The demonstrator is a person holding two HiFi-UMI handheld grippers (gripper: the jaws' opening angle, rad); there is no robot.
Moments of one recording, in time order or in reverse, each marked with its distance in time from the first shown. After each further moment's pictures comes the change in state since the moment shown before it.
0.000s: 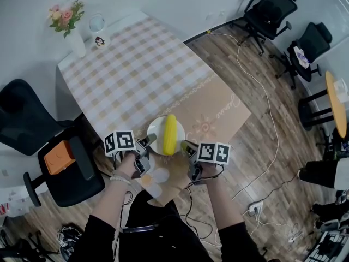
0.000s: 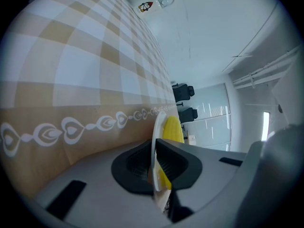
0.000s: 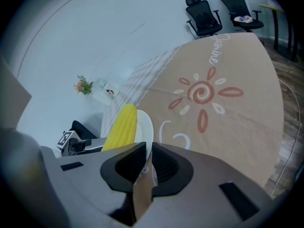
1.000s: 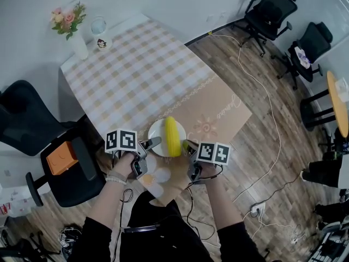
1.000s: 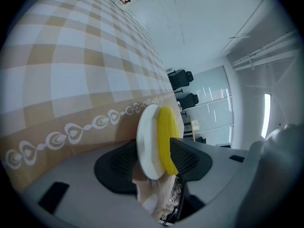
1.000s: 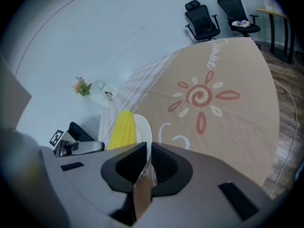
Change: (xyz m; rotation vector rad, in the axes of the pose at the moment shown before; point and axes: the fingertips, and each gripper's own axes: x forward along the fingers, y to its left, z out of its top) left arm -0.011 -0.009 -0.009 0.119 0.134 0.041; right arm 0.002 0.001 0.007 -0.007 -0.039 -0.033
